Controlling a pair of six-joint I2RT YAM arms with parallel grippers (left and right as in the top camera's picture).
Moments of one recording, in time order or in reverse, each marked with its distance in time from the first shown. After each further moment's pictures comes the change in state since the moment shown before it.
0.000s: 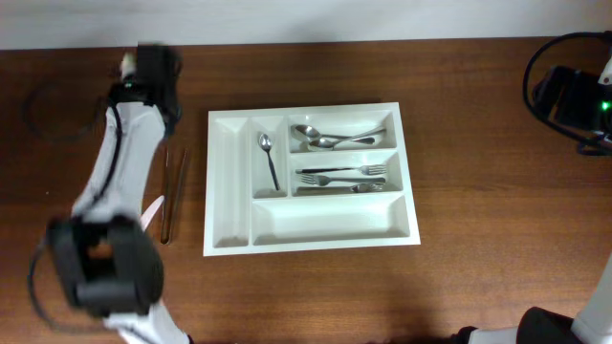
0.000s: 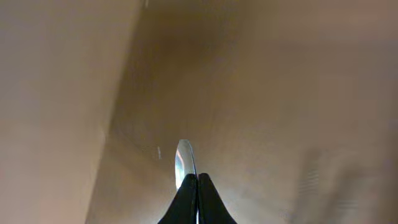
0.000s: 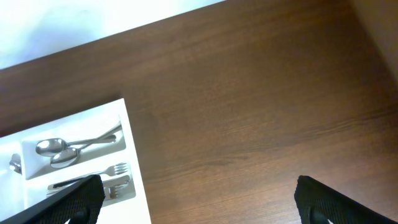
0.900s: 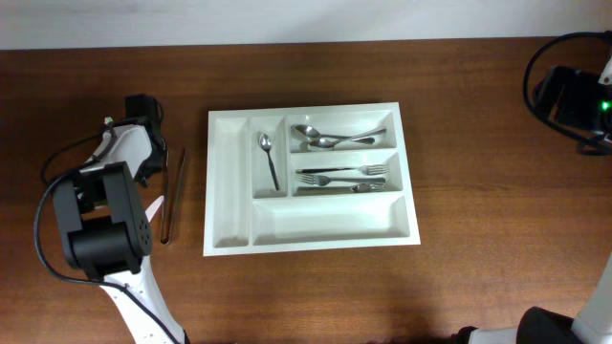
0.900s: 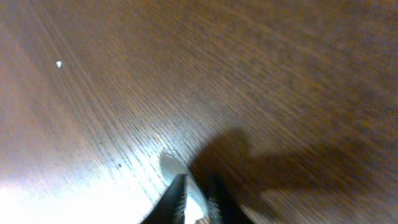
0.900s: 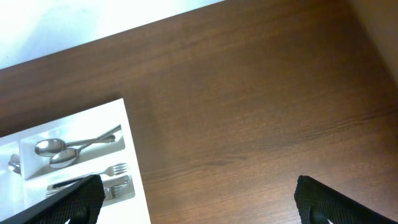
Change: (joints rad) left arm 0.237 0.360 -0.226 0.175 0.068 -0.323; right arm 0.000 0.000 0.000 0.000 0.002 0.000
